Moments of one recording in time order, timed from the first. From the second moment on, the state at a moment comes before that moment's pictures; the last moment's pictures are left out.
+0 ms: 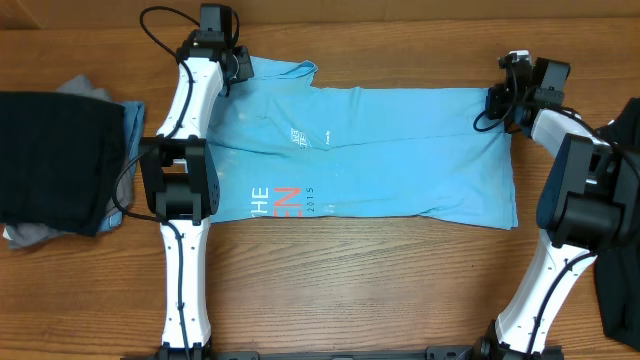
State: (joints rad) left arm -0.06 2.69 2.42 -0.75 -0.02 -0.30; right arm -0.26 2.30 1.52 -0.06 -0.26 -0.25
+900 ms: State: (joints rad) left arm -0.06 2.72 2.55 -0.84 -0.01 -0.28; right arm -0.26 2.30 1.52 -0.06 -0.26 -0.25
